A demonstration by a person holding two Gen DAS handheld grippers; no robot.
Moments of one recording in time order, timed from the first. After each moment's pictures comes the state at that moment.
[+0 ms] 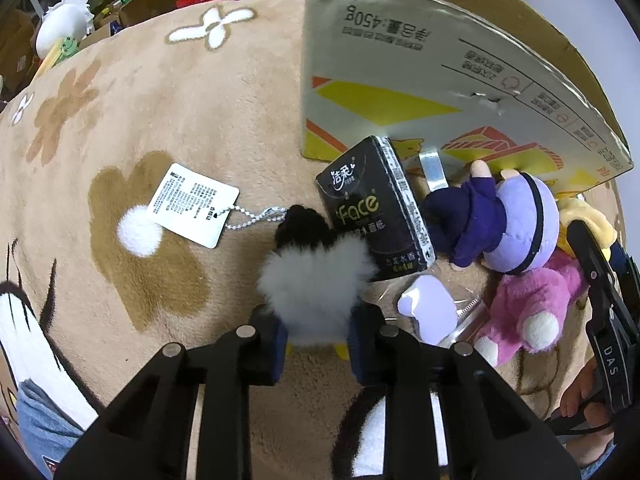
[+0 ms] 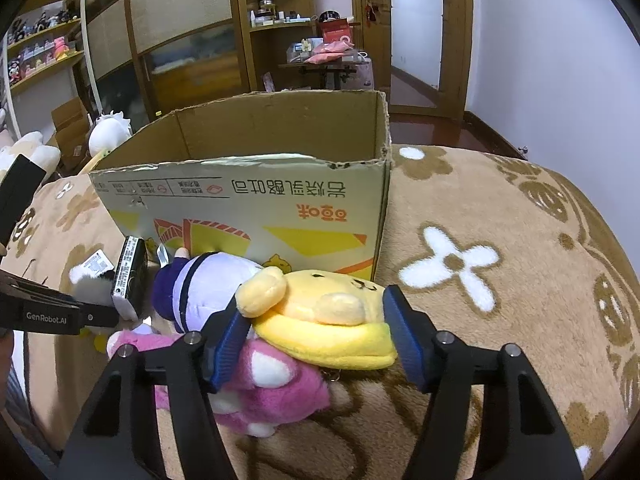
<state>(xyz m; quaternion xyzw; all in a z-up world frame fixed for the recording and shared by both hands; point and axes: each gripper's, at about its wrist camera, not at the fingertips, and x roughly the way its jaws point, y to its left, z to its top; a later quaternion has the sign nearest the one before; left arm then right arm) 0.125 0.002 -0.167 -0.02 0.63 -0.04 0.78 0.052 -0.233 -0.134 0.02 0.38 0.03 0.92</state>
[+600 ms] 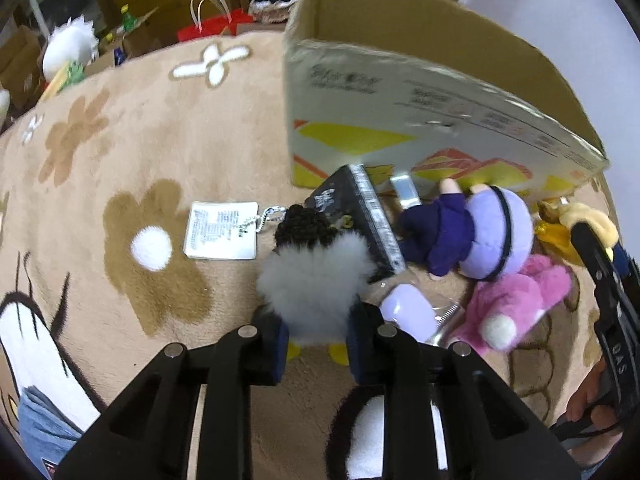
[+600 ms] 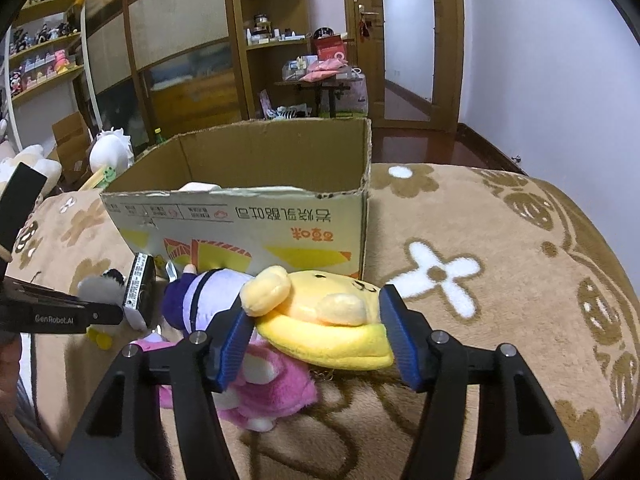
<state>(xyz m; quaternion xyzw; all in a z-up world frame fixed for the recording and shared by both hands) 0.098 -0.008 -0.140 -0.01 0.57 -0.05 0.82 0.035 -0.239 -0.114 0.03 0.35 0.02 0.93</state>
